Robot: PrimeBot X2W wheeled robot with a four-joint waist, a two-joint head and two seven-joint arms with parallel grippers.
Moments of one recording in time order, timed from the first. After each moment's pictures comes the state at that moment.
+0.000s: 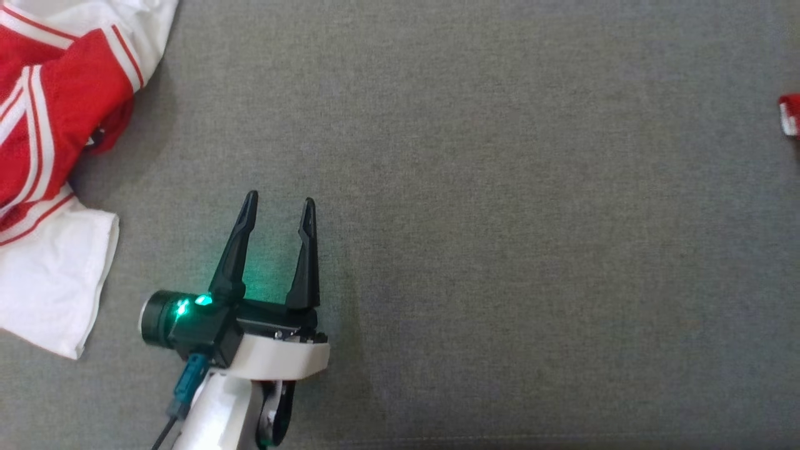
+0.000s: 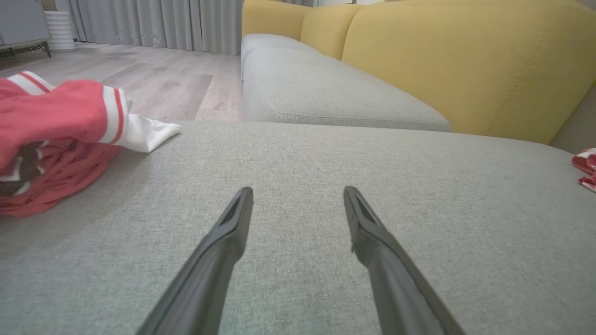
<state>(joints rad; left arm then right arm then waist) -0.17 0.05 -0.29 0.09 -0.18 0.03 -0.26 -0.59 -0.83 0.15 0.90 0.55 0.12 -0.15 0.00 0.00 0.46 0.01</state>
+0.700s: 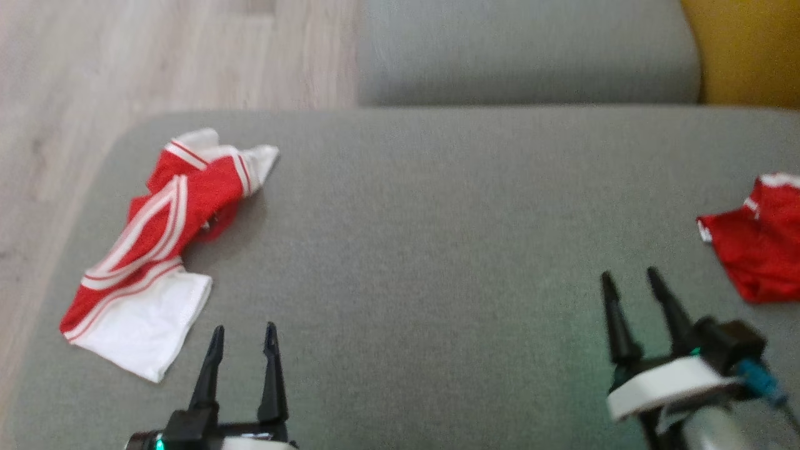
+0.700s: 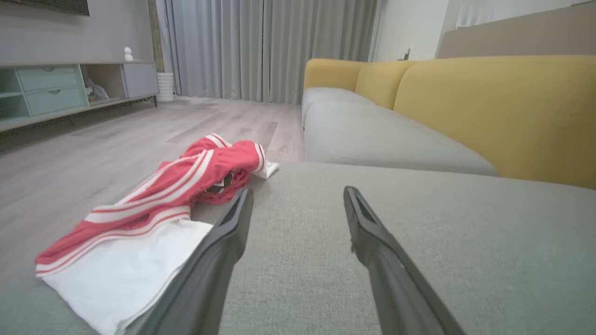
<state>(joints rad) 0.12 0.05 -0.21 0.15 -0.19 0.11 -0.26 -0.04 -0.15 0.14 0.34 0.29 0.12 -0.25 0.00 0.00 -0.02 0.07</state>
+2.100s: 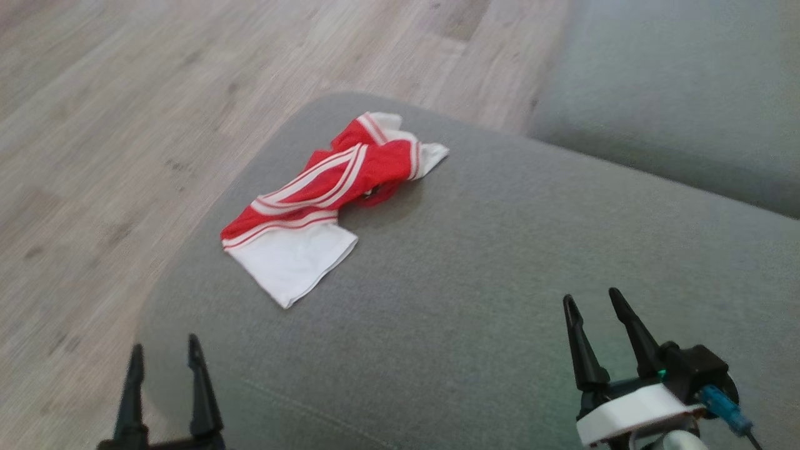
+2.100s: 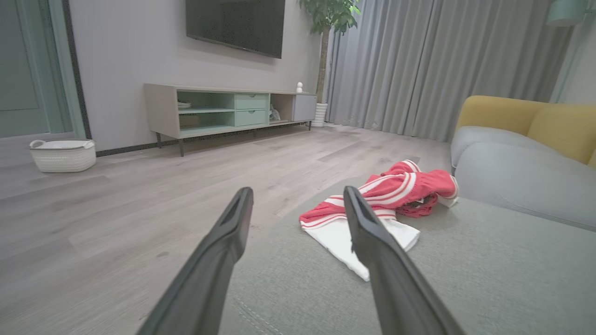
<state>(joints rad) 0.21 0.05 -0.04 0.05 -0.14 0.12 -0.26 0.06 -0.06 0.15 0.25 0.18 0.12 -0.25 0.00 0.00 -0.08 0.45</state>
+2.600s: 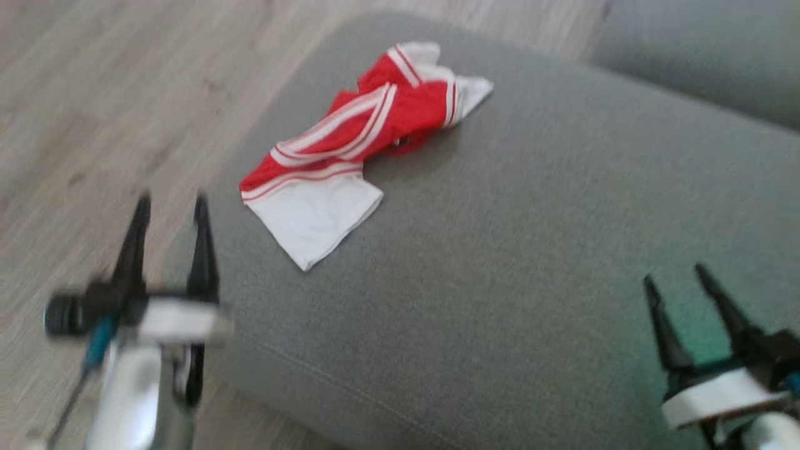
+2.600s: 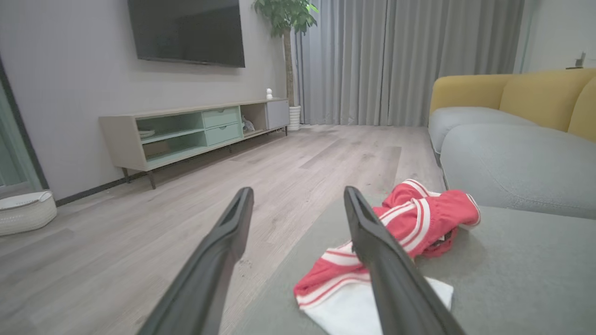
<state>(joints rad) -0.15 0.11 -0.01 0.25 -0.11 -0.06 -0.26 0.08 -0.24 0.09 0.19 0.16 0.12 -0.25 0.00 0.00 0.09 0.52</state>
